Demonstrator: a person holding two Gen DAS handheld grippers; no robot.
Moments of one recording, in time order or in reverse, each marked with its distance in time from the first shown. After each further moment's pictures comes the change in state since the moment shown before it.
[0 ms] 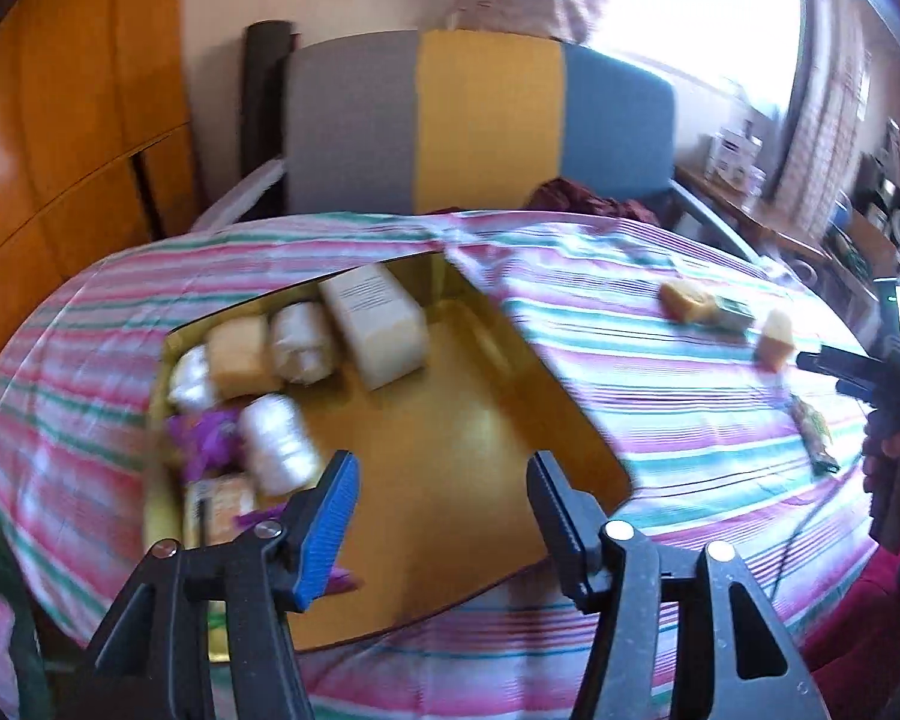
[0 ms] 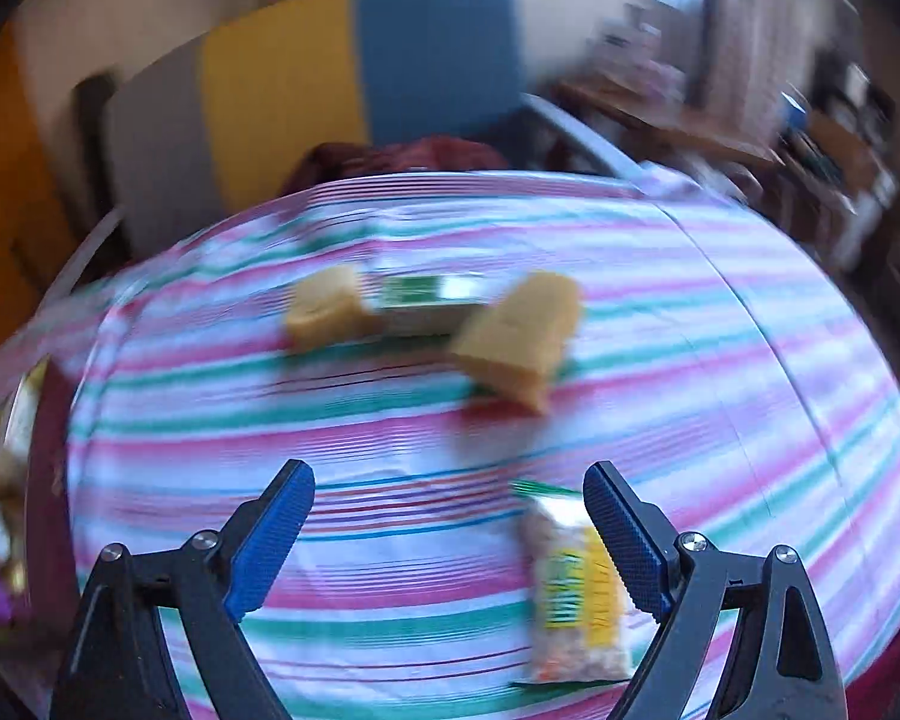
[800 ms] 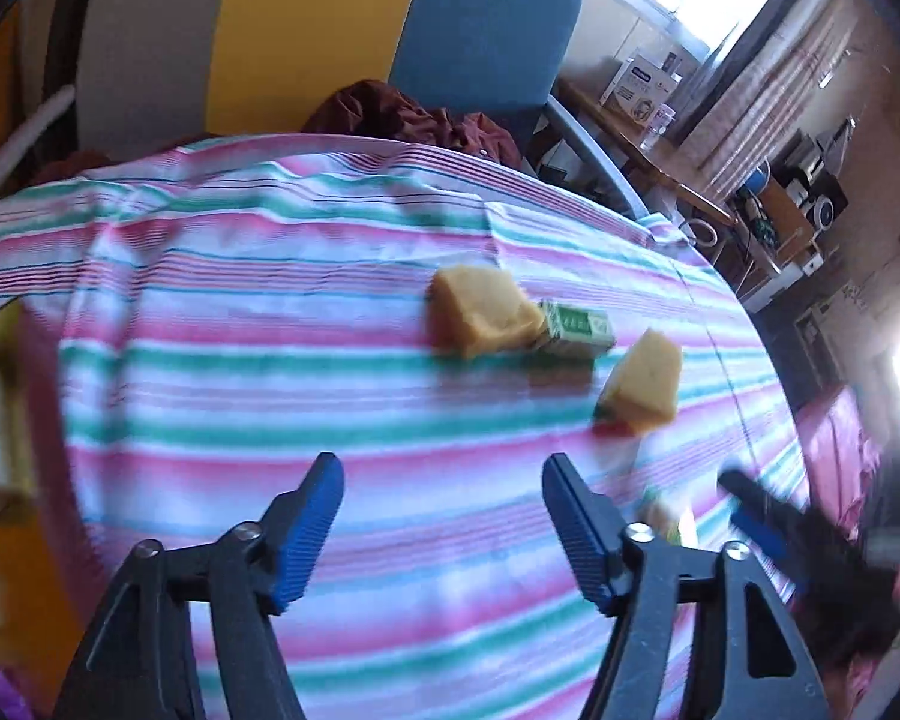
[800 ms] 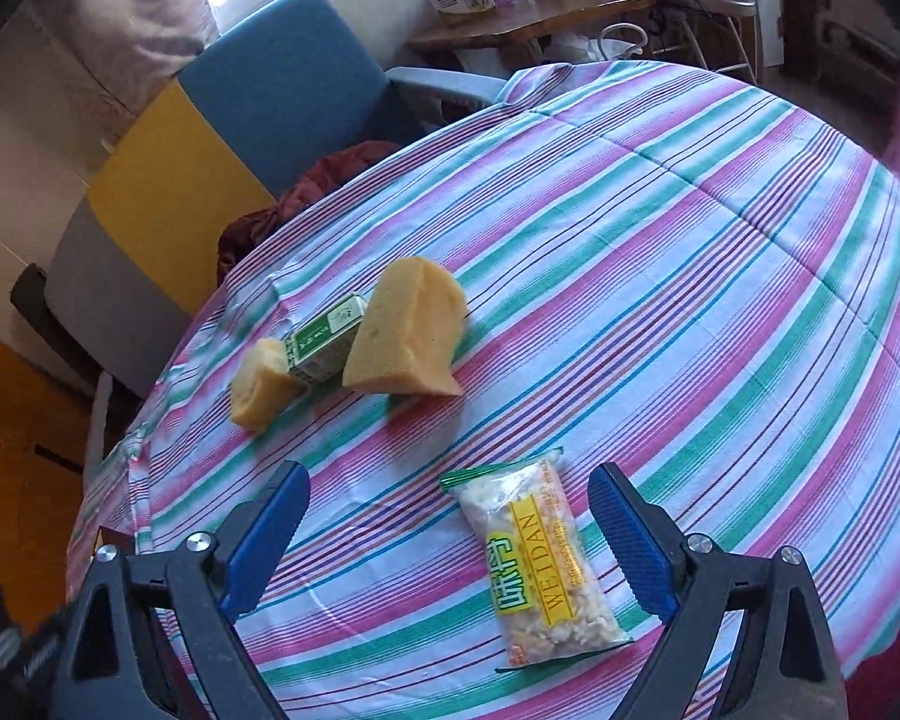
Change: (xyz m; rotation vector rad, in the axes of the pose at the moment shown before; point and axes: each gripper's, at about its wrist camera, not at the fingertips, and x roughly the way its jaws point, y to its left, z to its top) left arm 0.164 -0.189 0.115 -0.043 0.290 -0.342; right arm -0.003 -0.066 0.006 0.401 0.060 0.128
